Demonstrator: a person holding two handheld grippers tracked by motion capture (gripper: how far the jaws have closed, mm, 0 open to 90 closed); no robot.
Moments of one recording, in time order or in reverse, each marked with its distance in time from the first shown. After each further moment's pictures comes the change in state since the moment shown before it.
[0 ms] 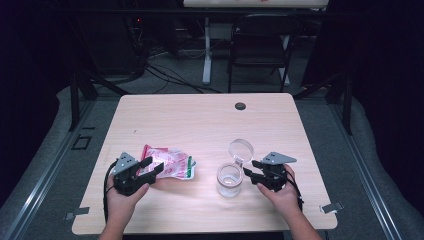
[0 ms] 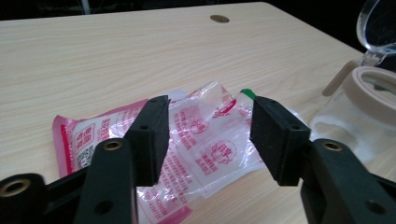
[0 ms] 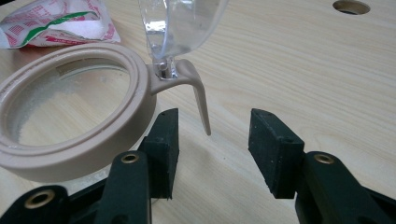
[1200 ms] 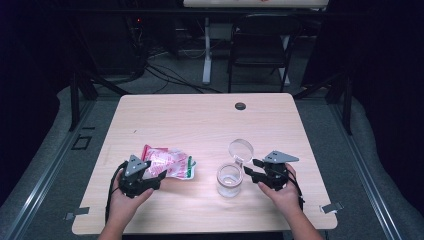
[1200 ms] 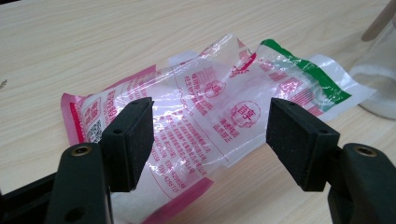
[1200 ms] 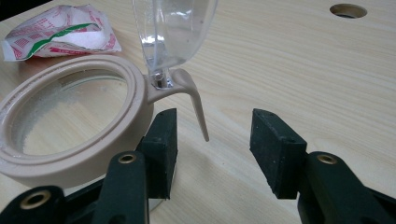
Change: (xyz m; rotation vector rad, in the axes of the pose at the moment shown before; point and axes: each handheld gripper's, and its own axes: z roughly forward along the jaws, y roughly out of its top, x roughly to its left) left arm -0.003 -0.010 0.015 0.136 0.056 0.125; right arm -0.003 0.002 -0.001 -0.015 0.006 0.017
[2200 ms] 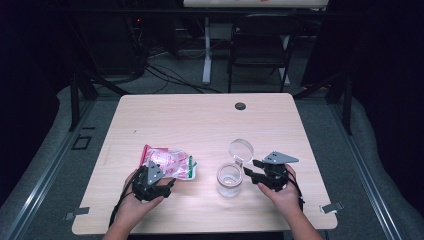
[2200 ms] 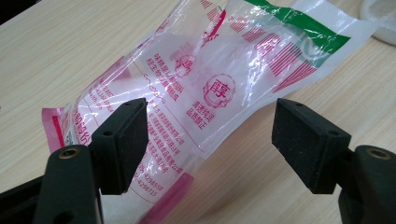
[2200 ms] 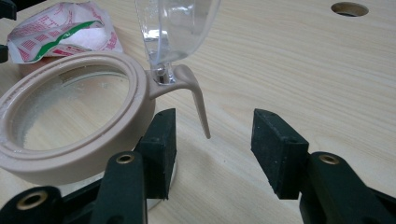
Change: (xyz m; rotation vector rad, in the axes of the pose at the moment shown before) left arm -0.028 -0.005 0.021 0.108 0.044 0.243; right arm 0.001 -0.002 0.000 -0.006 -0.002 -0.001
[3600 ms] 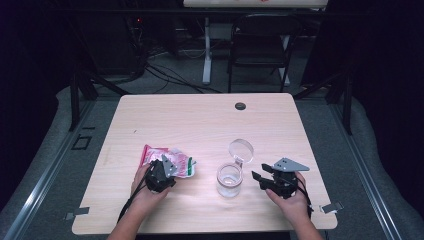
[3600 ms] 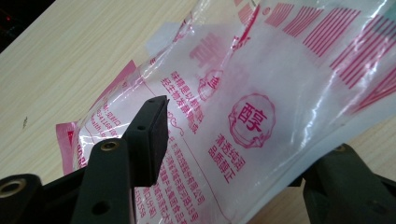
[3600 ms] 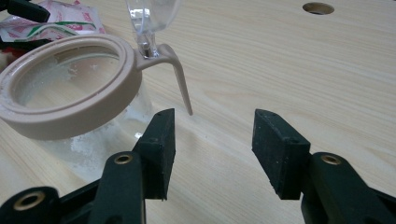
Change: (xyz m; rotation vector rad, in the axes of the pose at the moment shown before) left arm -0.002 0.014 0.043 0.103 0.140 0.080; right arm -0.003 -0.017 -0.024 -0.023 -0.059 0.010
